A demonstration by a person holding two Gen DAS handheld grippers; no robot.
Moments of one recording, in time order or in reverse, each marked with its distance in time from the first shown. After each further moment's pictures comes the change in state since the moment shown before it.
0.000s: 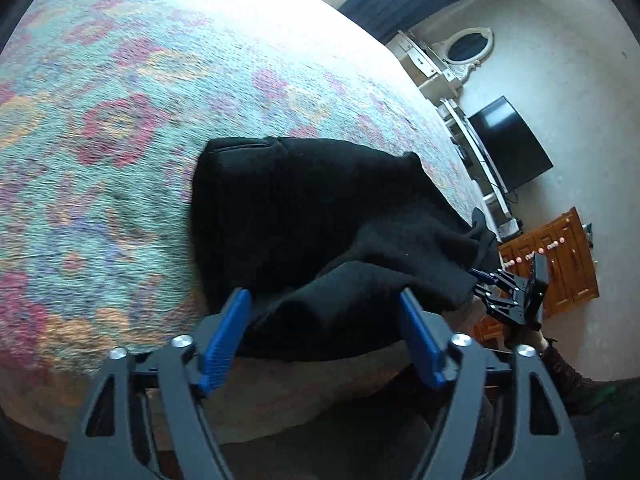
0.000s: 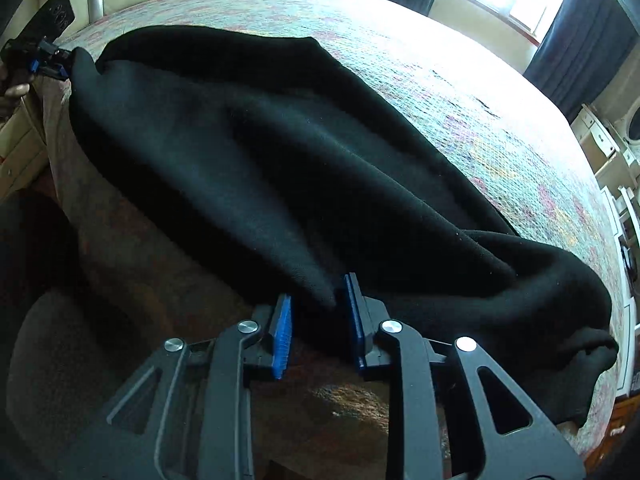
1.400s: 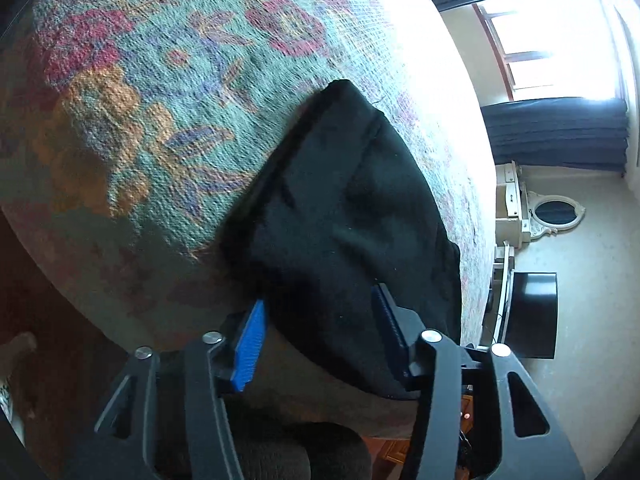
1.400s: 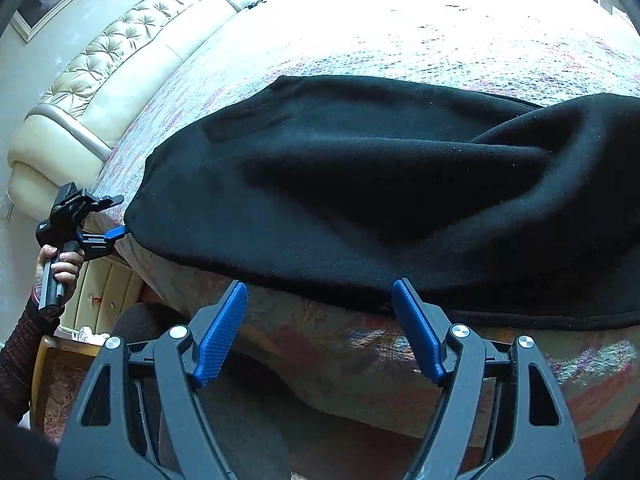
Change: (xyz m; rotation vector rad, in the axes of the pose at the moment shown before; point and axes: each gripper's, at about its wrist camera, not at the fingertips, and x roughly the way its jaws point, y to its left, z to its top) left arm 0.014 0.013 -0.044 -0.703 -0.143 0.077; right arm -0.009 -0.053 -0.018 0.507 0.013 0.395
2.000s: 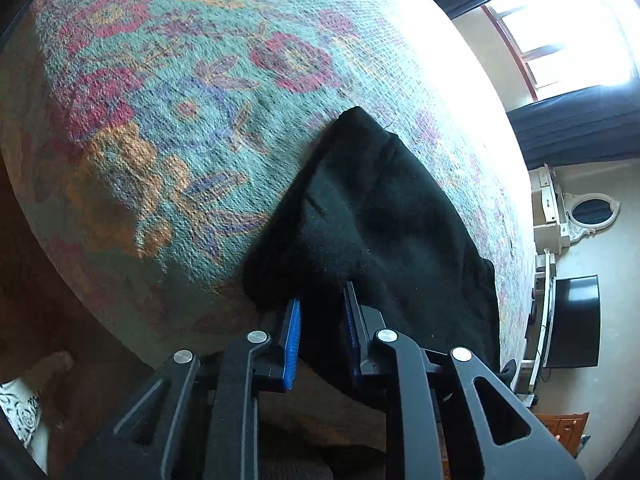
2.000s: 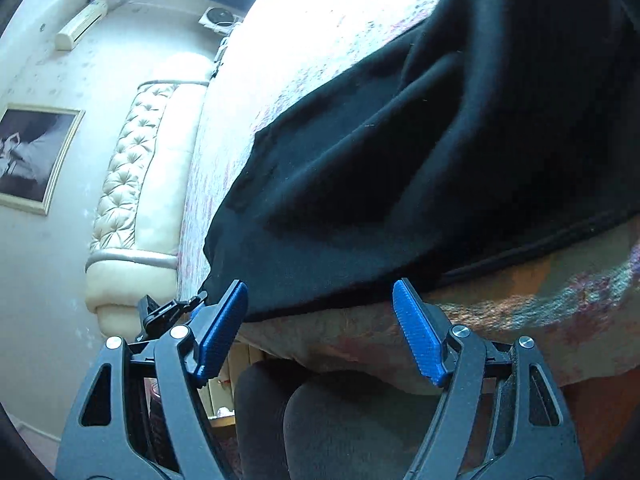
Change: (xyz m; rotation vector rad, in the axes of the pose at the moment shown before) left arm -0.016 -0.005 -0.002 0.059 -0.096 0.160; right arm -0.011 -0.067 -0.011 0.533 -0.042 0.303
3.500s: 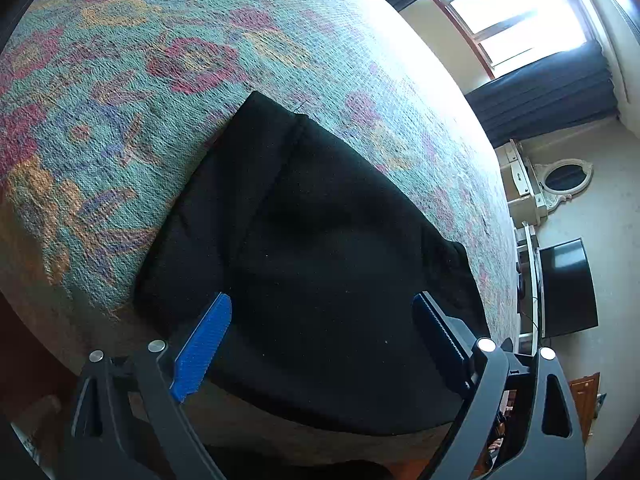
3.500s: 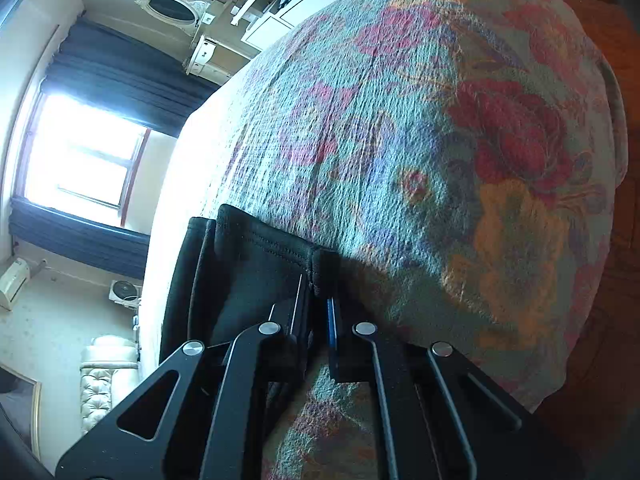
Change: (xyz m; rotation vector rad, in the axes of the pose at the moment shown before) left arm 0.005 -0.040 -0.010 0.160 -0.031 -0.097; right arm -0.259 -0.249 0.037 0.515 -0.831 -0.216
